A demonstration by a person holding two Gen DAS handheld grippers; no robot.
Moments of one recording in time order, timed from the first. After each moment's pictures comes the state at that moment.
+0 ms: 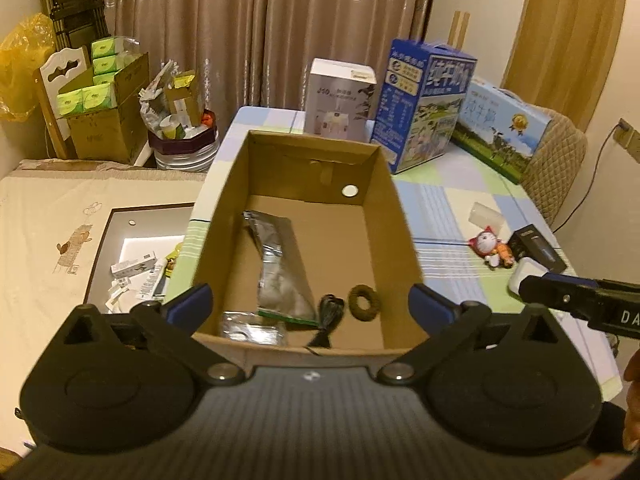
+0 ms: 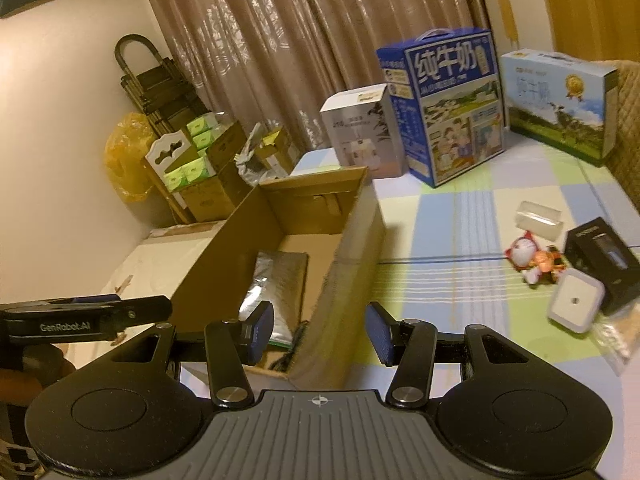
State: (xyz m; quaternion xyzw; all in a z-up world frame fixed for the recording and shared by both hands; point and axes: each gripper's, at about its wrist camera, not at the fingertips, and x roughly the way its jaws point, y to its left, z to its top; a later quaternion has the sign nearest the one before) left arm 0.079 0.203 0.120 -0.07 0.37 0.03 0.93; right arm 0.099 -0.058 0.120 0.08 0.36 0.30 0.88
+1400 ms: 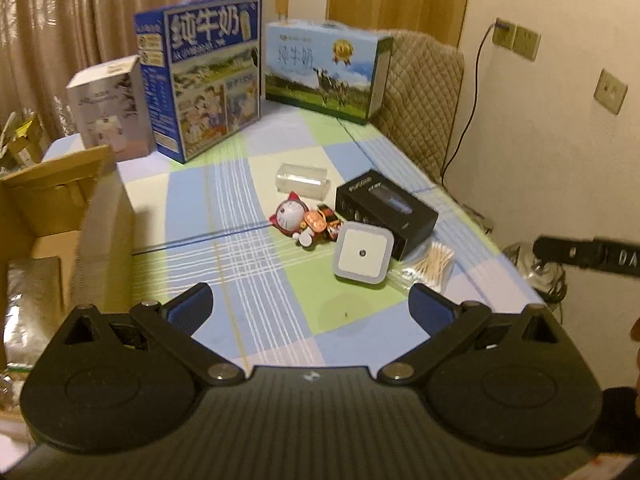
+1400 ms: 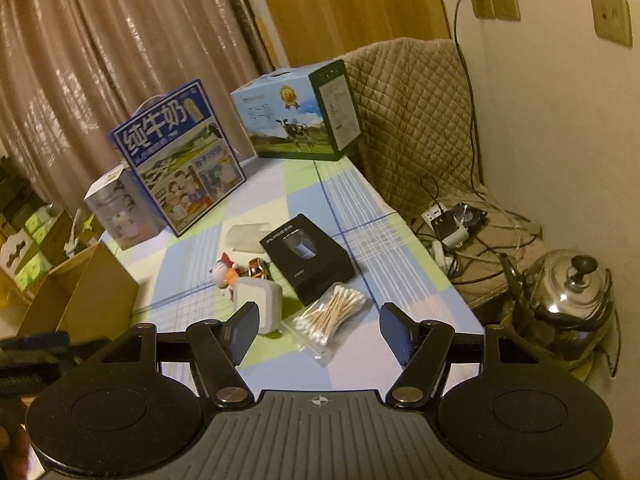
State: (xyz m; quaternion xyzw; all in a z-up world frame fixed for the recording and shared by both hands) left arm 0.165 -0.057 0.051 0.03 0.38 -0.13 0.92; right arm 0.110 -0.331 0.082 0.16 0.34 0.05 0.92
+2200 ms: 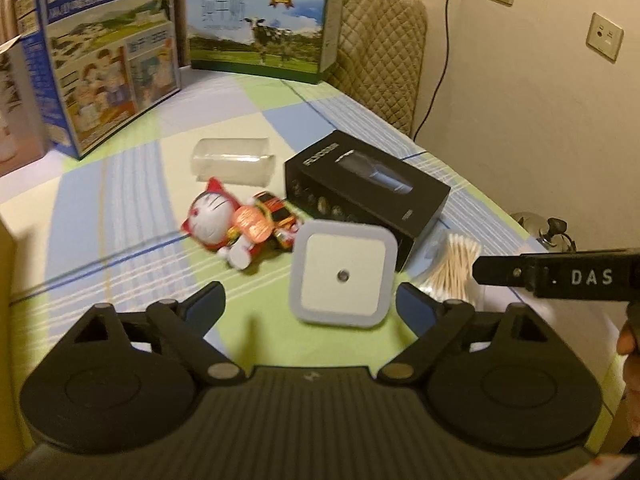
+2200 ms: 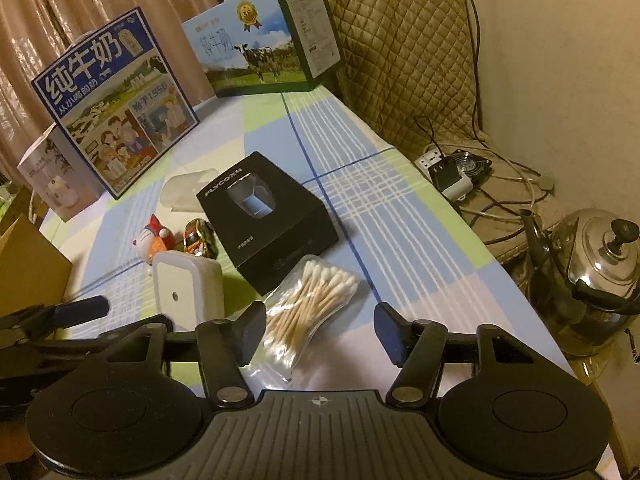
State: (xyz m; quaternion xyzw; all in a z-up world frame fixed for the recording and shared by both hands) left arm 0.274 -0.116 -0.051 0.06 0.39 -0.22 0.89; right arm 0.209 -0.321 -0.018 0.15 0.41 0.03 0.90
